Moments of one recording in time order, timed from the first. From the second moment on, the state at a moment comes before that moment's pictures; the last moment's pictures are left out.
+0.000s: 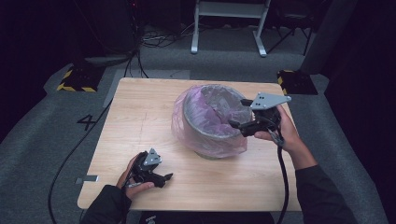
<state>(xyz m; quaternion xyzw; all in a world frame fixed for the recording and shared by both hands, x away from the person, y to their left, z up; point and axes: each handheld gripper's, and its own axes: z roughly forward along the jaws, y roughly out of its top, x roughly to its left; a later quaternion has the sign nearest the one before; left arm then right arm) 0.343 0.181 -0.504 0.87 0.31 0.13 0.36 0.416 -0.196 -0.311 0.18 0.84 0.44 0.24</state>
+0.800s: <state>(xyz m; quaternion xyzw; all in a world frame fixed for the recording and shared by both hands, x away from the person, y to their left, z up) 0.343 0.181 -0.504 0.87 0.31 0.13 0.36 0.354 -0.254 -0.369 0.21 0.84 0.41 0.28</state>
